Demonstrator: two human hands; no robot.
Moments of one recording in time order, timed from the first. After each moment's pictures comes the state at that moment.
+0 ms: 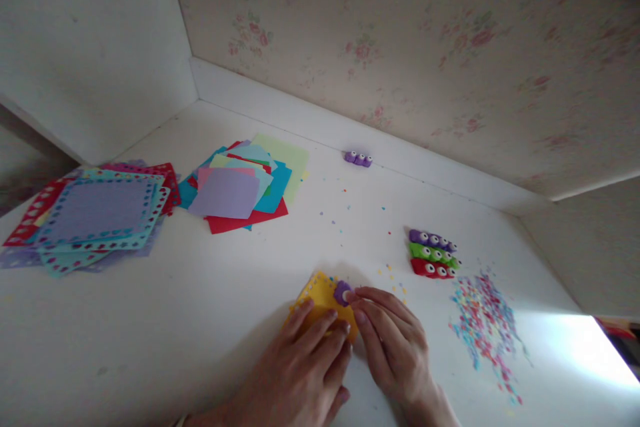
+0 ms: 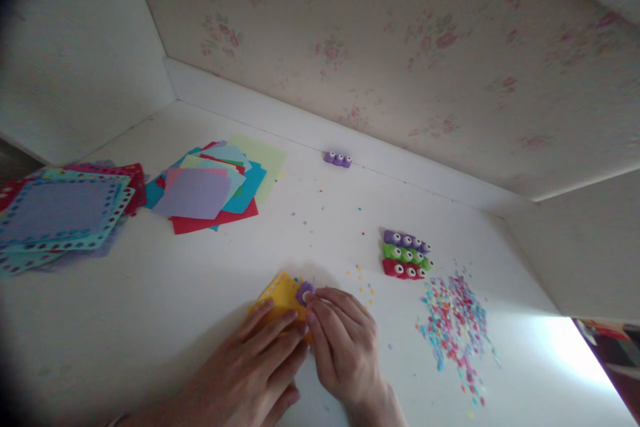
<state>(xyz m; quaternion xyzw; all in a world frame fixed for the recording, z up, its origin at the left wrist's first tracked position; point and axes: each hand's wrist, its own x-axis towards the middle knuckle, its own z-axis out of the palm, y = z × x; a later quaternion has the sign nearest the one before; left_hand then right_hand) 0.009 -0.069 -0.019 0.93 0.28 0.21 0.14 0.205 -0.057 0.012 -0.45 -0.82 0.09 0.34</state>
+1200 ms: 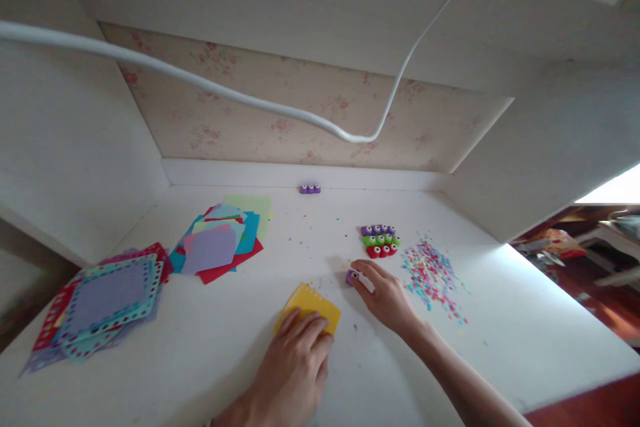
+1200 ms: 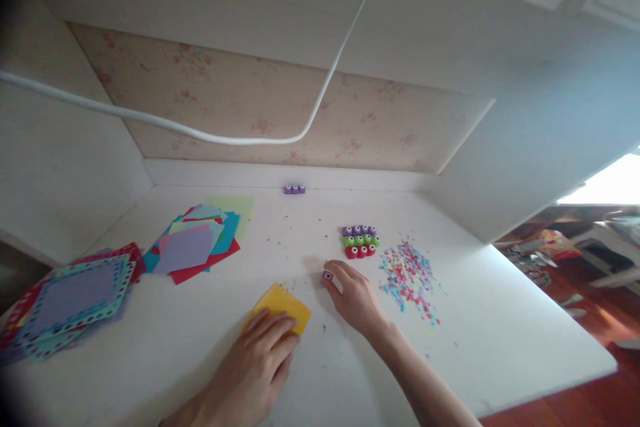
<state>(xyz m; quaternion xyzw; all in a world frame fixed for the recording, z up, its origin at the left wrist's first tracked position) 0.012 -0.076 0.000 0.91 0.28 0.22 0.20 0.264 -0.067 0.004 -0.60 -0.73 -0.03 0.33</state>
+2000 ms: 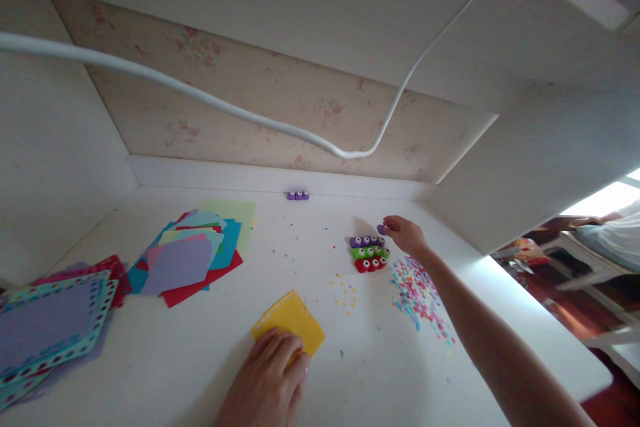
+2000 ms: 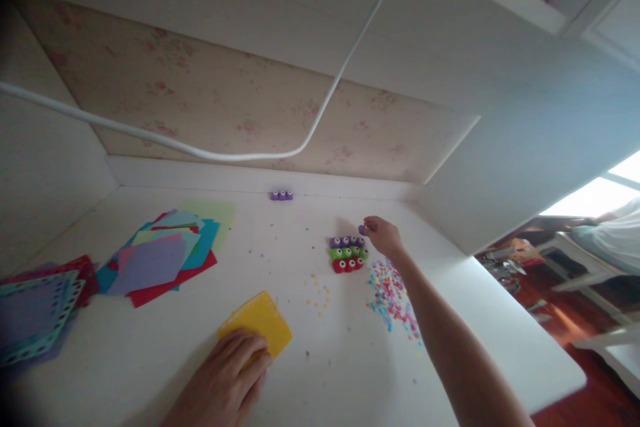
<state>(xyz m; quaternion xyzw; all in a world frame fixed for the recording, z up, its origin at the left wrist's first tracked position) 0.011 -0.054 -0.011 0.92 0.27 0.25 0.17 0.452 0.050 0.025 -0.80 -0.52 0.07 0.29</state>
